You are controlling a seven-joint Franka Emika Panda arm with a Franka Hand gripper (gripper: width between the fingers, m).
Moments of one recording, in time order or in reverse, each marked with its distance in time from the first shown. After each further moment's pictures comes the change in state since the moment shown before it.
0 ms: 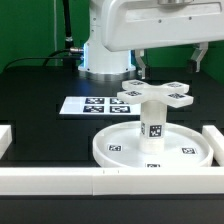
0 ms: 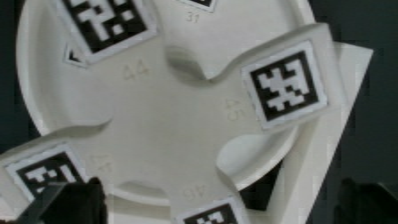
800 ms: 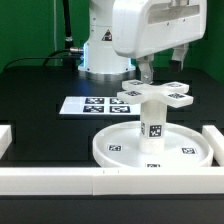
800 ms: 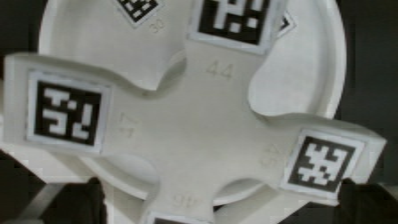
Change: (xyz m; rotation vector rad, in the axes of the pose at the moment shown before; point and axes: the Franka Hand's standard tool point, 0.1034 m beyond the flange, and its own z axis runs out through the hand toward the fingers) arm -0.004 0.005 0.004 -0.030 -0.029 -0.642
